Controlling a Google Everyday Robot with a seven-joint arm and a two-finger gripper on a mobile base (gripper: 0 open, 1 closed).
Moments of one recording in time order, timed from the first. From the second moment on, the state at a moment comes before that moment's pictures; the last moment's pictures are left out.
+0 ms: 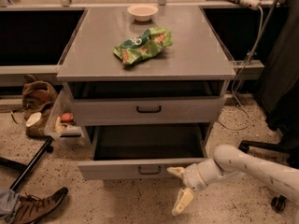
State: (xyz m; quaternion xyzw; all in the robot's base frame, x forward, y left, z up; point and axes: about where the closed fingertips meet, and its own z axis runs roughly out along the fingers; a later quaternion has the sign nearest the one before) arm 0.449 -0.097 0.434 -0.58 0.68 0.38 0.25
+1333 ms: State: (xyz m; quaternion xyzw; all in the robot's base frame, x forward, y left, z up) arm 0.490 -0.059 0.419 -0.62 0.65 0.38 0.23
